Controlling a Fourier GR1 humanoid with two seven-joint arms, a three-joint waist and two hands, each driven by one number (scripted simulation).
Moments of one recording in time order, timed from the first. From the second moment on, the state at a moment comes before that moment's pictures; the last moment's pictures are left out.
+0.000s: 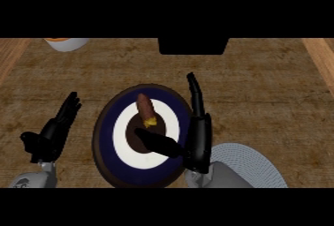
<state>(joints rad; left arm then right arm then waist) -0.07 0.22 0.07 -1.35 0.03 -0.07 -0.11 -0.43 -0.04 0.72 -1.56 0.53 -1.03 0.60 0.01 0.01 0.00</state>
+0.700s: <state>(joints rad) -0.05 0.21 0.08 -1.34 0.01 -0.06 -0.13 0.01 -0.31 0.61 -1.80 -0.09 -0.87 -0.15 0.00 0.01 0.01</state>
